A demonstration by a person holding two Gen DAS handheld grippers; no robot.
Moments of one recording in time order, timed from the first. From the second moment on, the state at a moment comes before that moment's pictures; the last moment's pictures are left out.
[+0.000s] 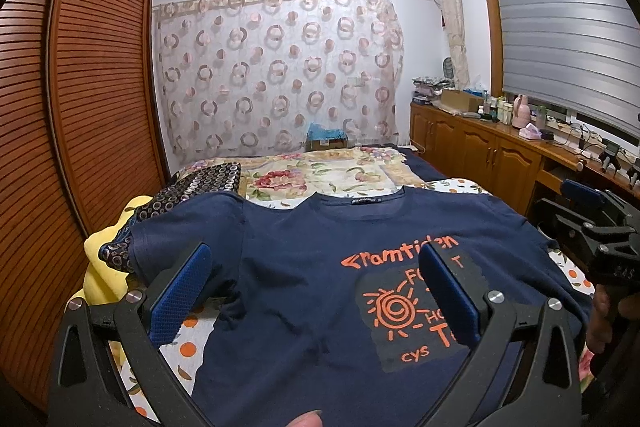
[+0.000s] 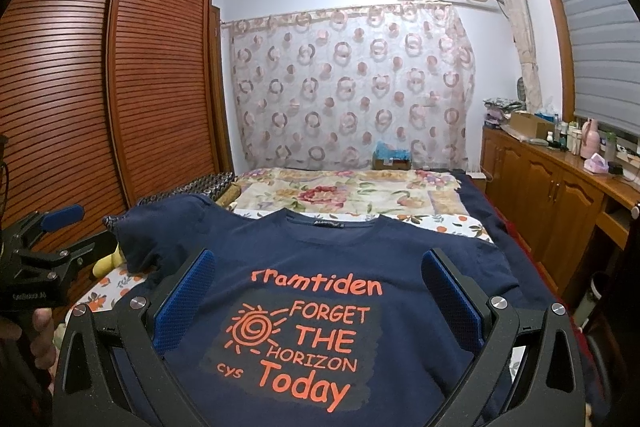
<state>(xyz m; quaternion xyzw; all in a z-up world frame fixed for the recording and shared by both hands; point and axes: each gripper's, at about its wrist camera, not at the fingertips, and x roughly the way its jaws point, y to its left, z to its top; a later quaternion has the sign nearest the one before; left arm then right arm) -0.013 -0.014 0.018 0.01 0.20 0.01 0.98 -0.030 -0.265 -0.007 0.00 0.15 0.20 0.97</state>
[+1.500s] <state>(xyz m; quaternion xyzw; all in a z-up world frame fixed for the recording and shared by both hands) 0.093 0.197 -0.044 -0.11 0.34 0.03 0.93 0.070 -0.244 -0.023 -0.05 0.28 0.26 0.92</state>
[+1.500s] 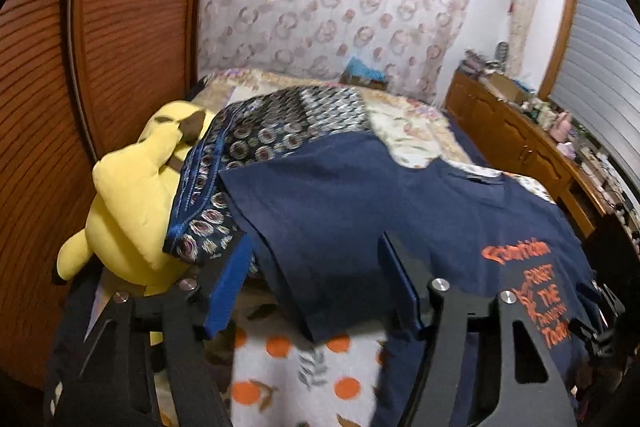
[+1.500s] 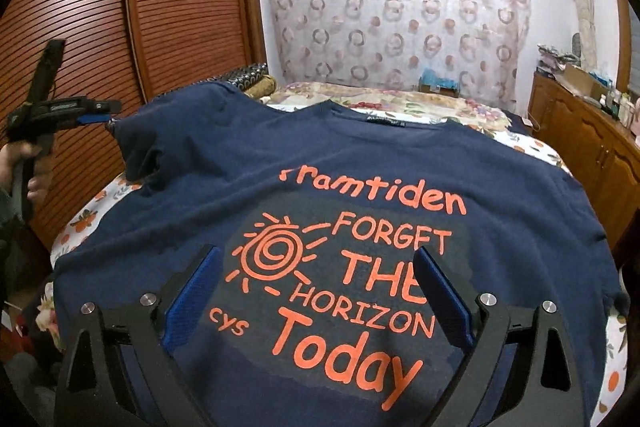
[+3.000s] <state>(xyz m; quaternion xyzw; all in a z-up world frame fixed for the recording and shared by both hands) 0.159 0.047 0.018 0.02 0.33 -0.11 0.94 0.059 -0.242 -0.033 -0.04 0.27 0.27 0.93</state>
